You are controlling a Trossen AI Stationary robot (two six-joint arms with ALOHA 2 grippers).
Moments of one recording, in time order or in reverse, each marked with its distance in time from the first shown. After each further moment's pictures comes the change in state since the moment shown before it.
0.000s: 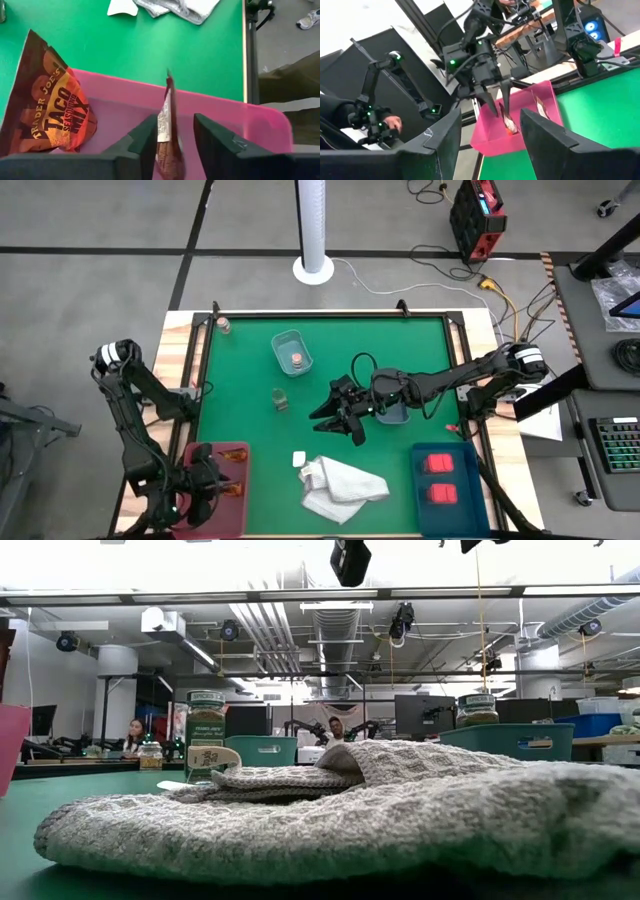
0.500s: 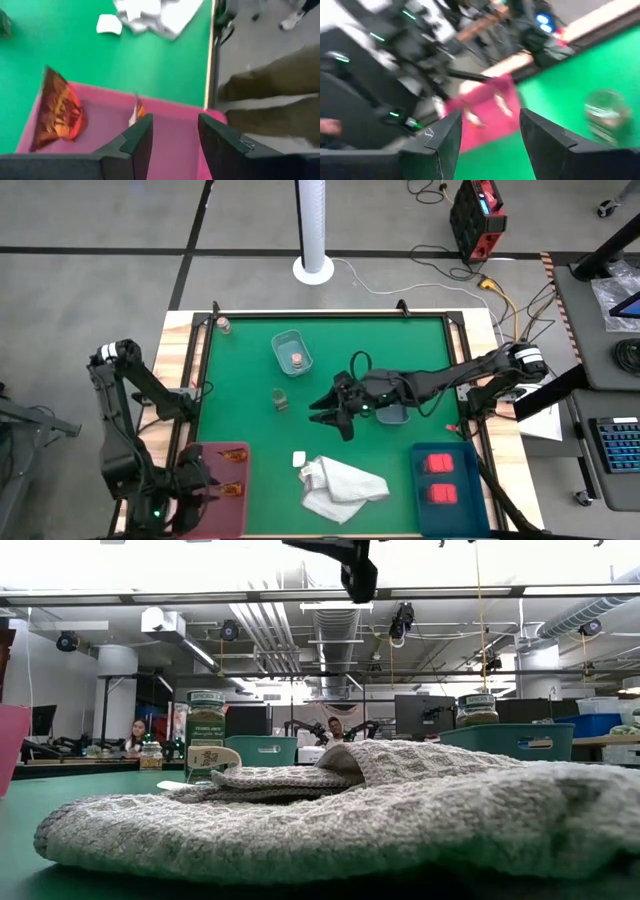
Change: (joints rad) left arm 0.006 0.000 0.293 -0.258 0.053 -0.012; right arm 0.000 0.000 0.049 -0.185 0.164 0.006
